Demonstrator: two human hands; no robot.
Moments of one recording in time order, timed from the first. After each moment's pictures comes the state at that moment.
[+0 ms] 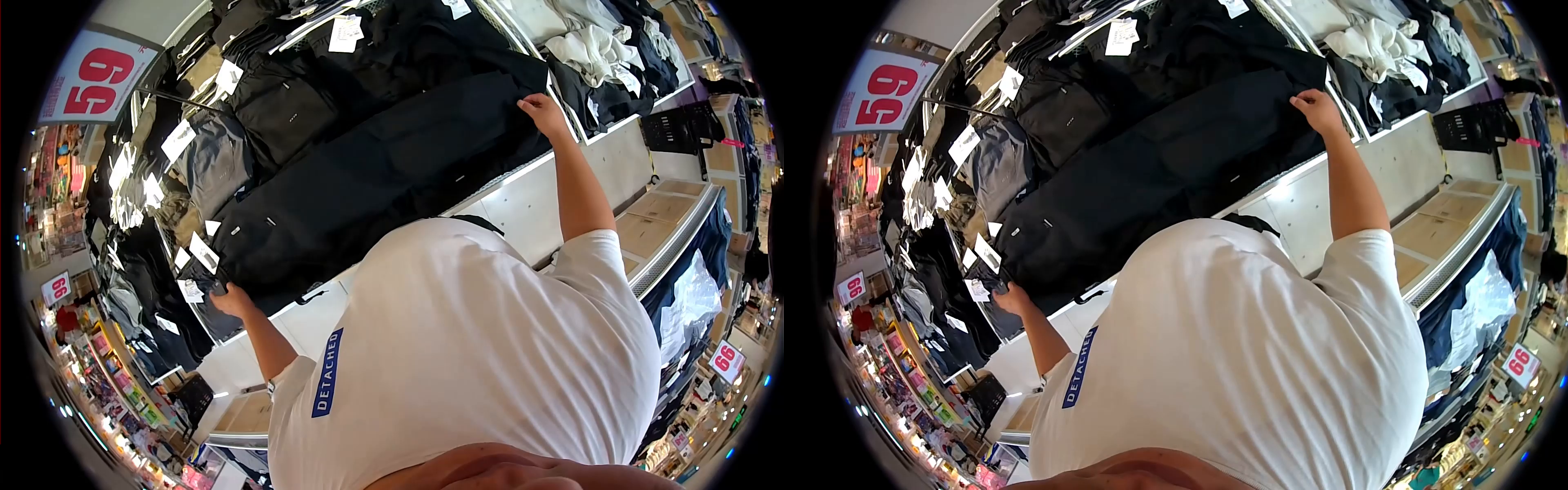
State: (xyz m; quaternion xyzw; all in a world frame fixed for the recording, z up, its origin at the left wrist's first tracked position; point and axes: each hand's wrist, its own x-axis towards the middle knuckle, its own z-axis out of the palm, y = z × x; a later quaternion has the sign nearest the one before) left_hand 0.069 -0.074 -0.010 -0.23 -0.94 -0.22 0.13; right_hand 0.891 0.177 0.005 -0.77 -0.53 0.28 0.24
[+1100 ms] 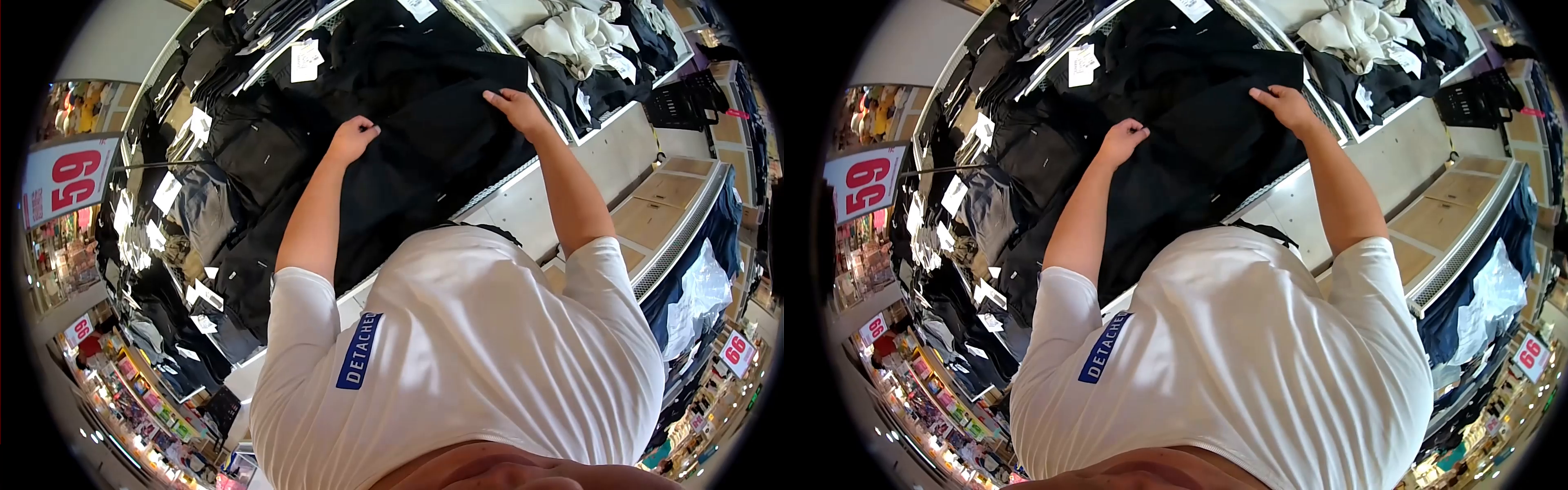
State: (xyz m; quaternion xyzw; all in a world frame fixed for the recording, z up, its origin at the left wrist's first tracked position) left_hand 0.497 0.286 -0.048 -0.65 -0.57 -0.10 -0.49; right_hand 0.896 0.213 0.031 -0.69 -0.39 0.54 0.27
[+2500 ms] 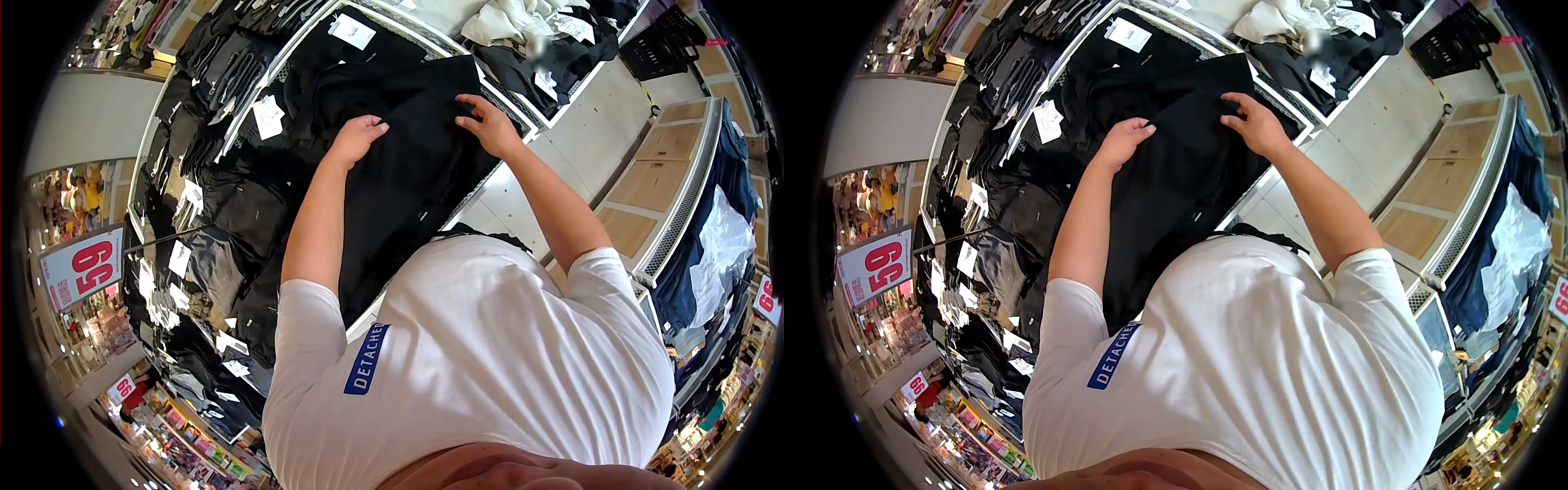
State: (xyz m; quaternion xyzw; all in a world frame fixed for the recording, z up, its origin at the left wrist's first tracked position) left_hand 0.628 0.314 0.004 -0.61 -0.44 -0.08 -0.66; right_hand 0.915 0.156 0.036 -0.71 -0.47 0.41 0.33
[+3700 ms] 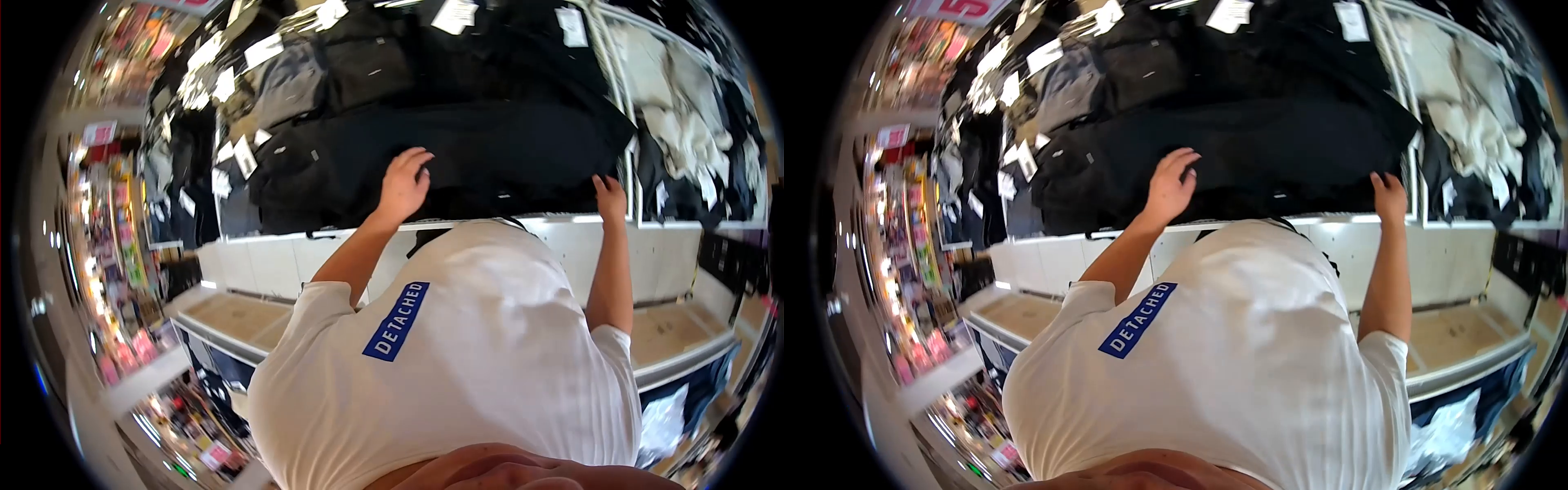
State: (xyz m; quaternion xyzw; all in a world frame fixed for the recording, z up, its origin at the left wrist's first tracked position) left_hand 0.456 0.041 0.026 -0.68 -0.65 -0.31 -0.16; right_hand 0.953 0.142 -0.068 -0.79 -0.53 0.27 0.18
